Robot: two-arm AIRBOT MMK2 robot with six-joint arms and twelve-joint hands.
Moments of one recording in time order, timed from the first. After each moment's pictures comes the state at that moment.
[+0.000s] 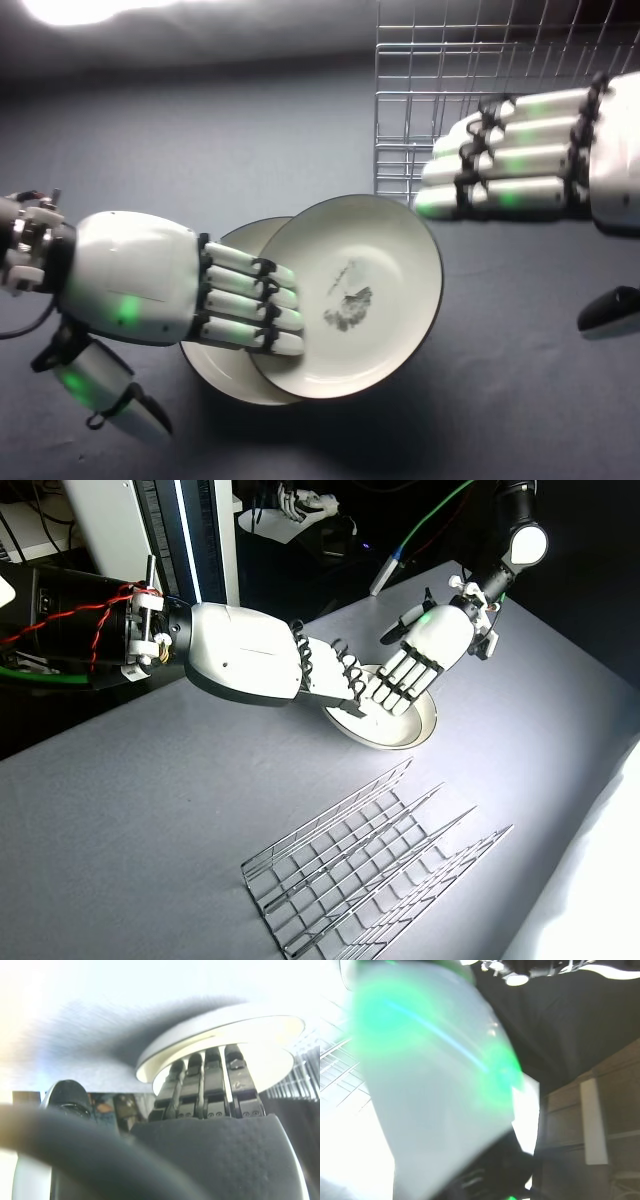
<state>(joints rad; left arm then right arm) 0.56 -1.10 1.47 1.70 -0.94 0.02 -0.37 -0.75 0.94 -1.12 0.58 -0.17</state>
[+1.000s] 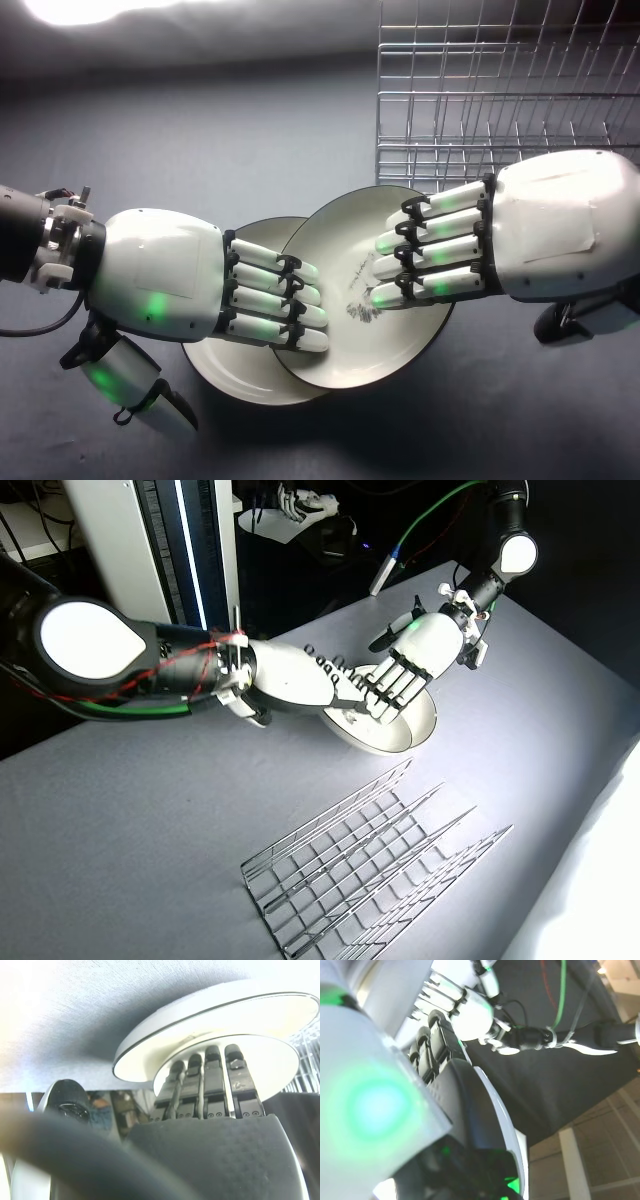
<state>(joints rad) 0.54 -1.14 1.46 1.68 -0.92 0.02 -0.43 -1.00 1.10 -1.29 0.59 -0.18</state>
